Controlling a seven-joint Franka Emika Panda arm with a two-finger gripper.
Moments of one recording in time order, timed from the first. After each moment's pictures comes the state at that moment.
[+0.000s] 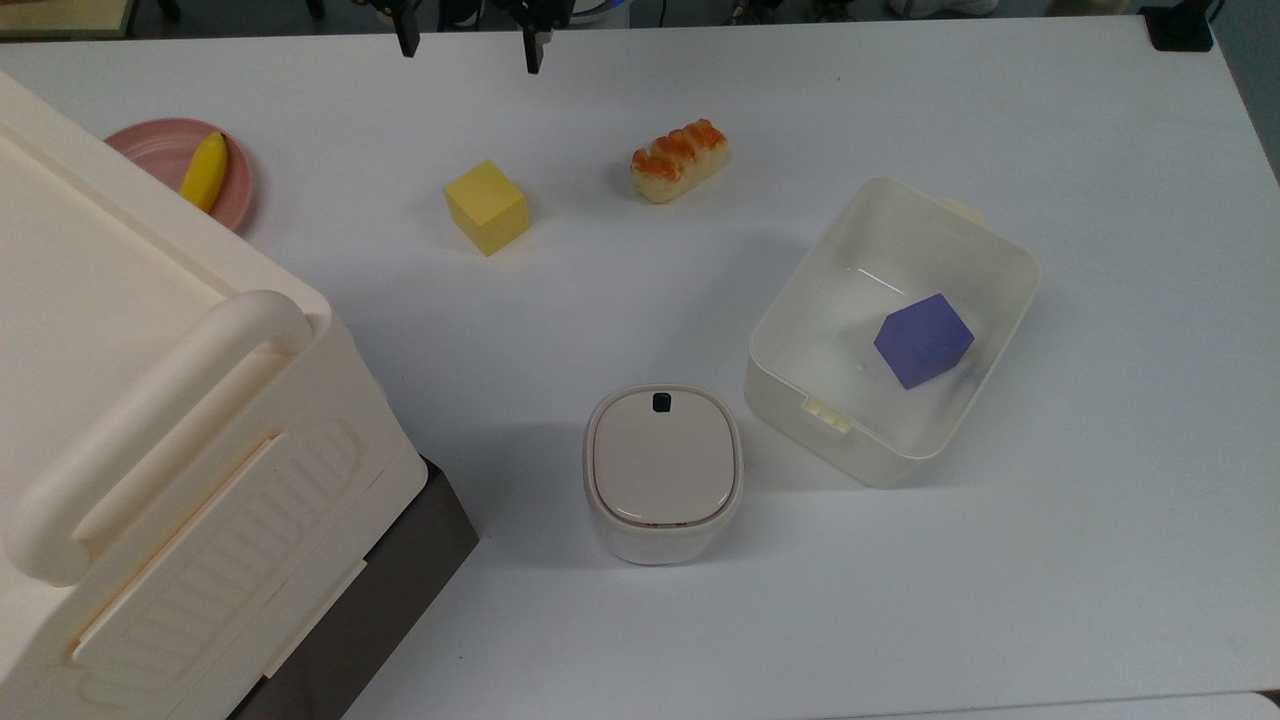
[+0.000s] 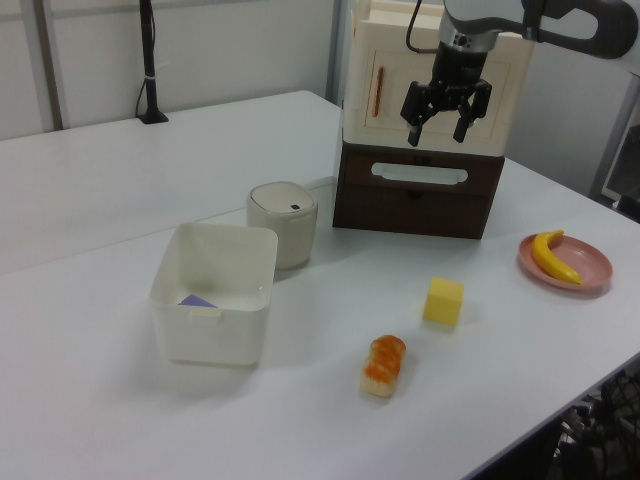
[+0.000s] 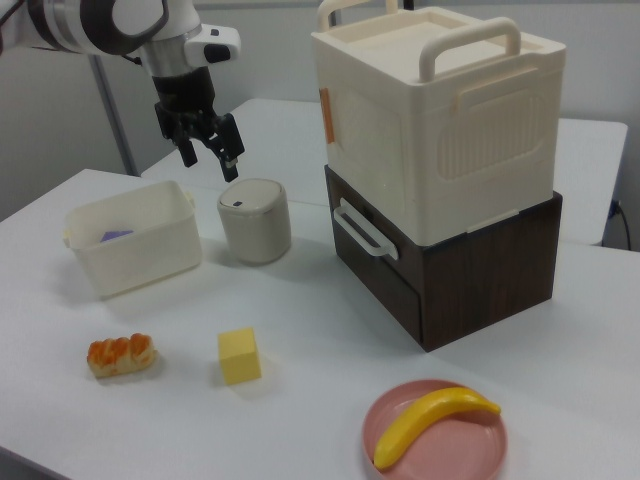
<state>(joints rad) -0.01 0.02 -0.04 -1.57 0.00 1.68 0.12</state>
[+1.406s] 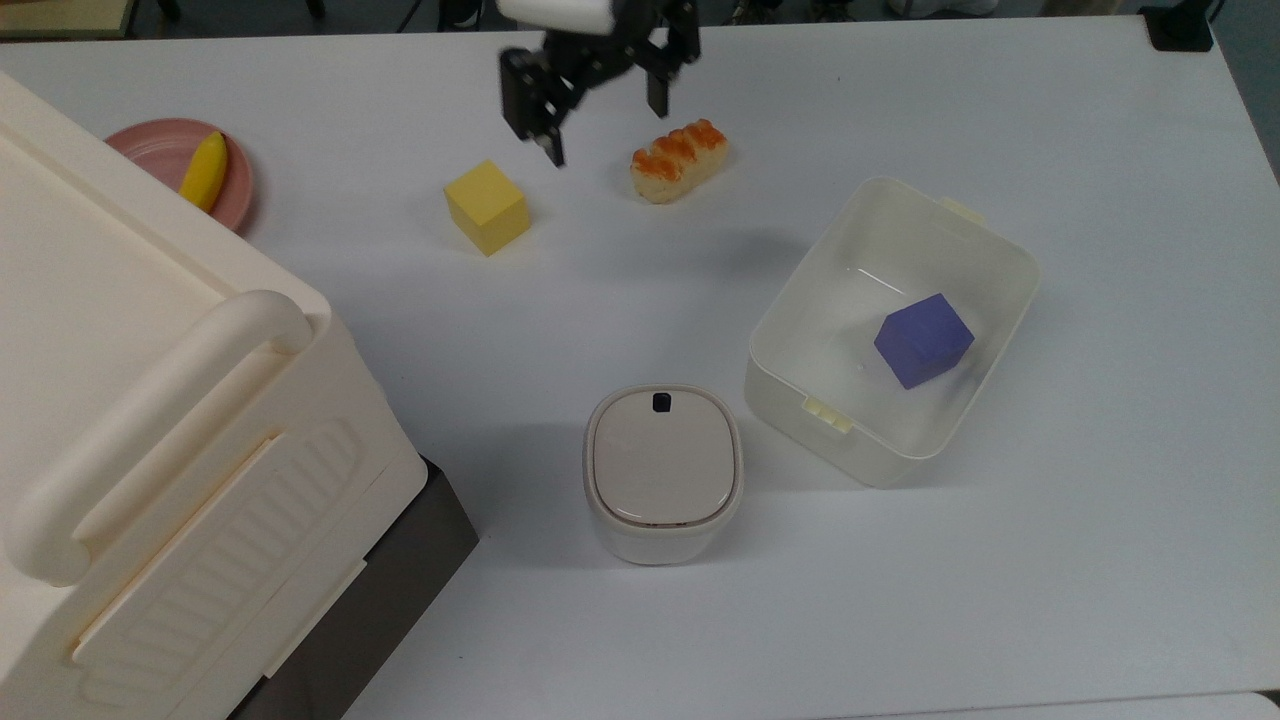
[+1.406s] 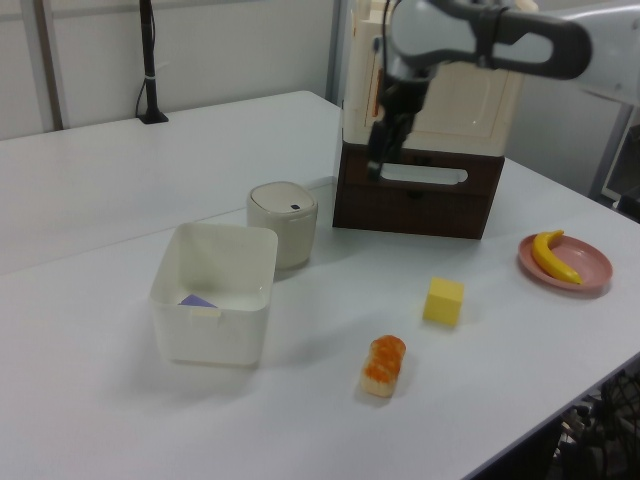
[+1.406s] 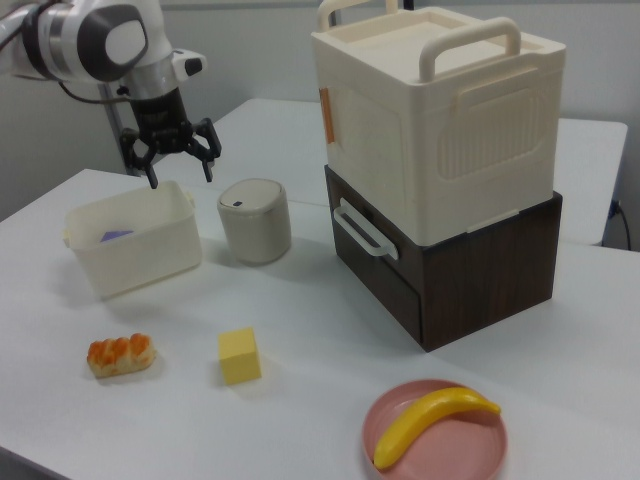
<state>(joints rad) 0.13 0.11 -0.01 -1.59 0.01 1.78 -0.44</state>
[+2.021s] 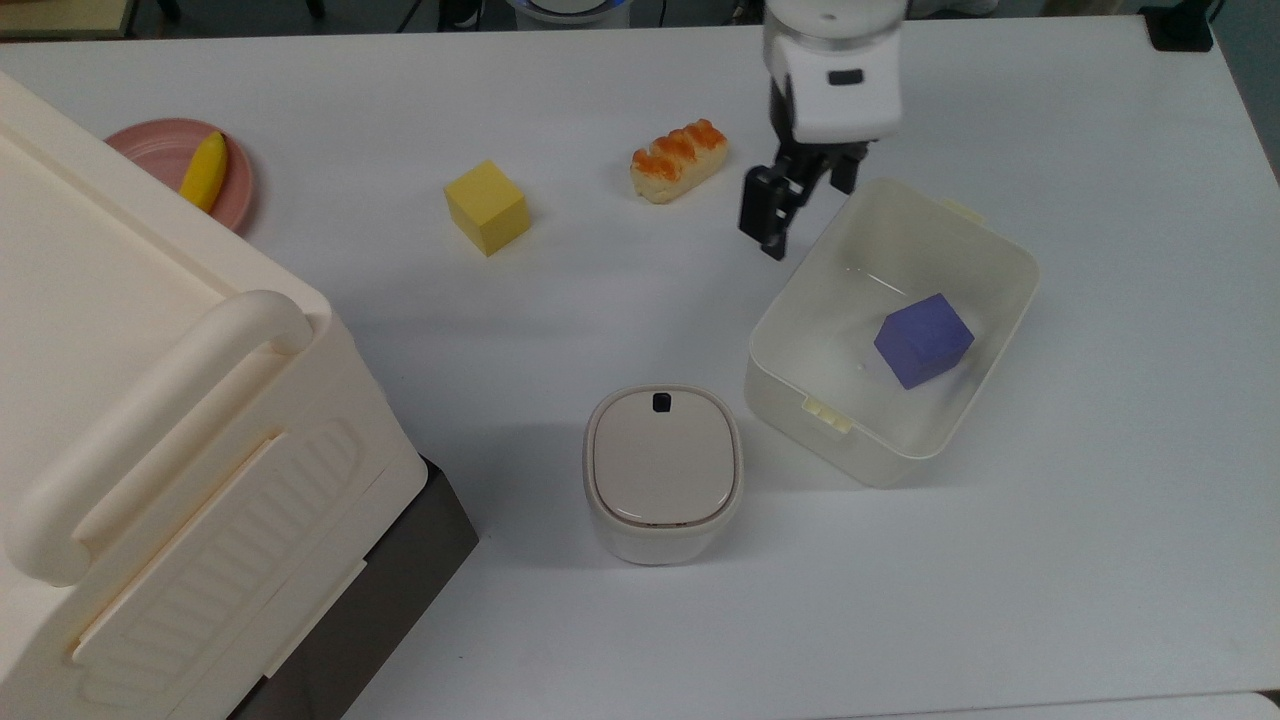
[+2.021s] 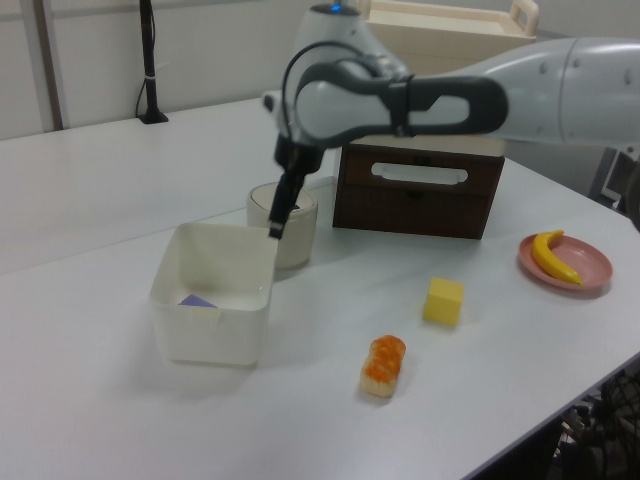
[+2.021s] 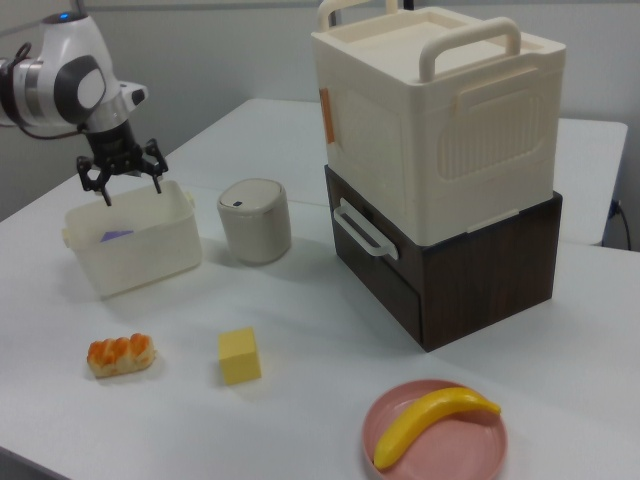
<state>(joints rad) 0.29 0.27 0.07 -1.59 0.01 2.01 -0.47</state>
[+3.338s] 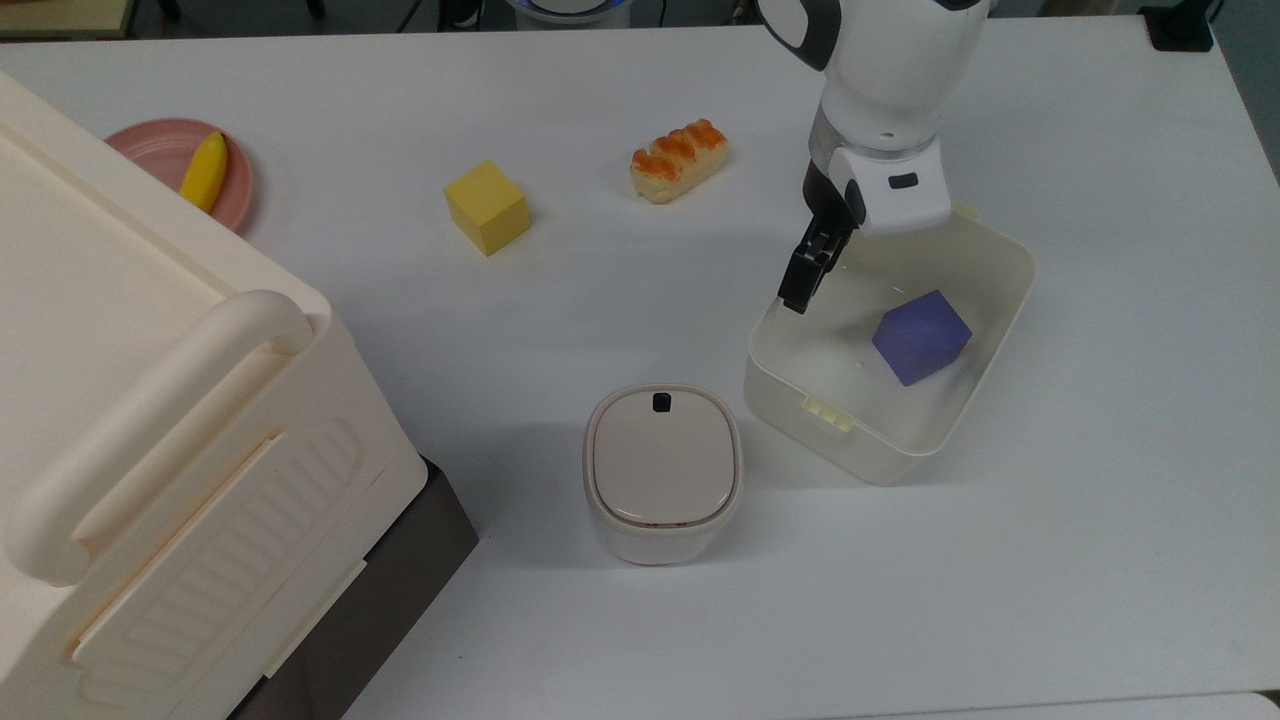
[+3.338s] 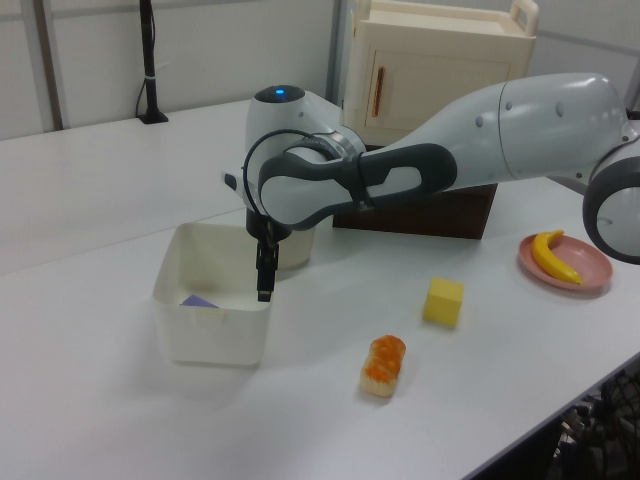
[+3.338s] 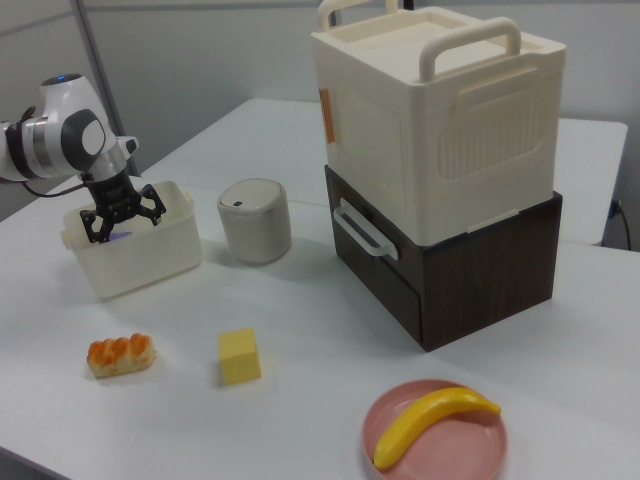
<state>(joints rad) 0.36 0.39 0.08 -1.64 -0.11 2.10 -0.55</state>
